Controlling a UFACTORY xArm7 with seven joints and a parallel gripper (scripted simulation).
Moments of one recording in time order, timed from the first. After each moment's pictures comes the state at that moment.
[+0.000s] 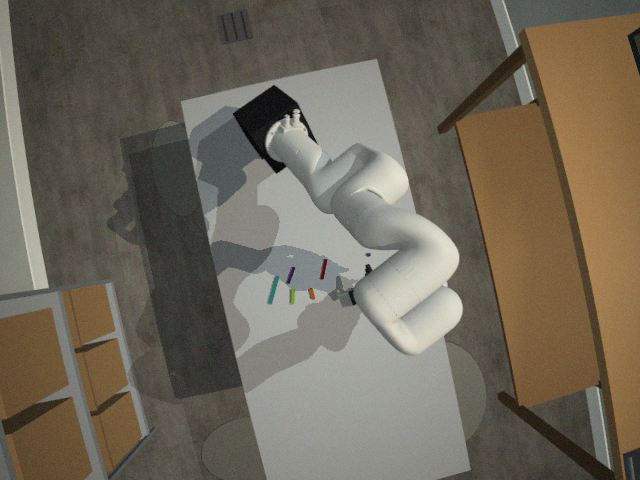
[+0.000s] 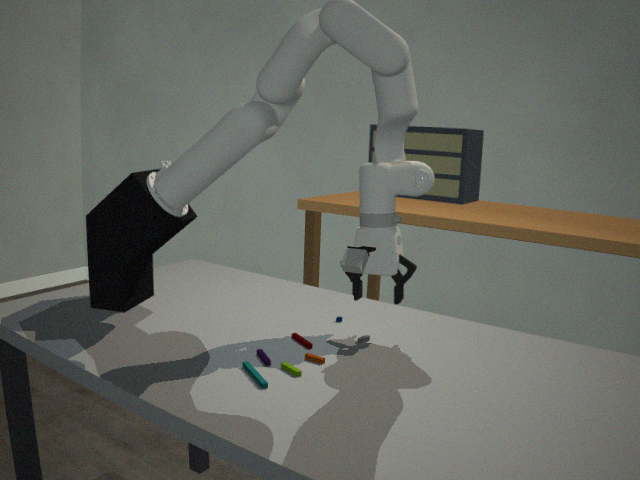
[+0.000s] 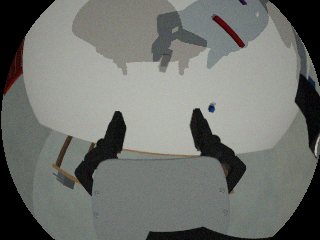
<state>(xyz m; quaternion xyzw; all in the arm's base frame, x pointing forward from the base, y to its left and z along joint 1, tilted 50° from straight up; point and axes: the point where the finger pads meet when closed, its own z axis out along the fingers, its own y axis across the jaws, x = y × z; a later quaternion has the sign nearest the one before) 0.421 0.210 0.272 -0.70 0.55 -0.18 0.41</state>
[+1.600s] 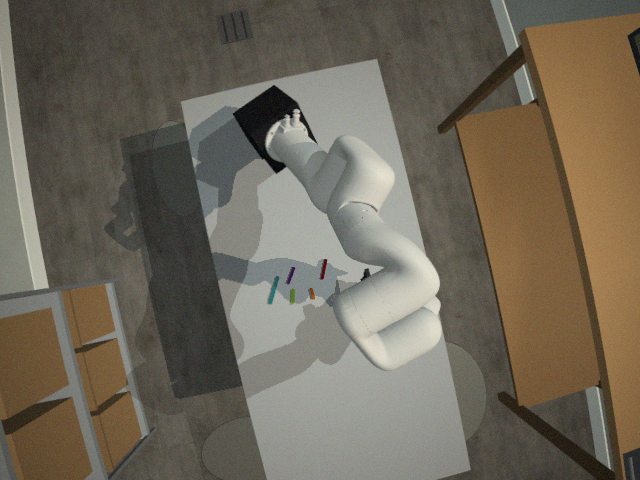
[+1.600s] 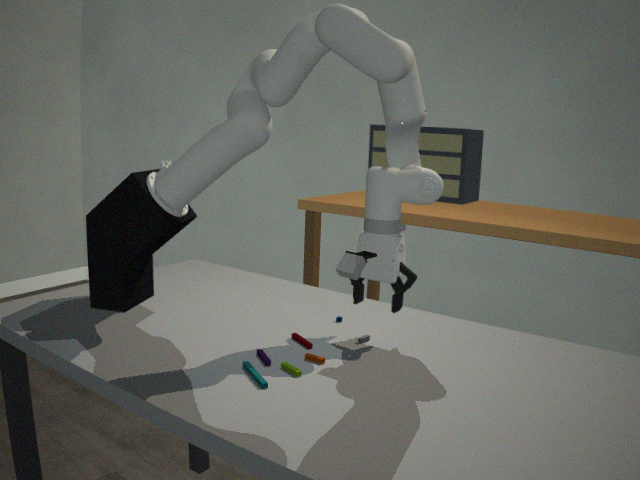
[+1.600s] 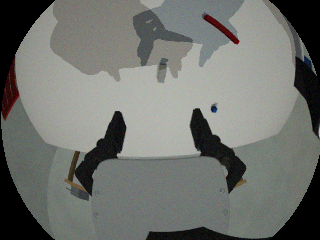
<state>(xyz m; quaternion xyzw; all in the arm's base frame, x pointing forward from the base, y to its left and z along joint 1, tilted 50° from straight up) 0.436 0.197 0.268 -0.68 0.60 -0.13 0.40</state>
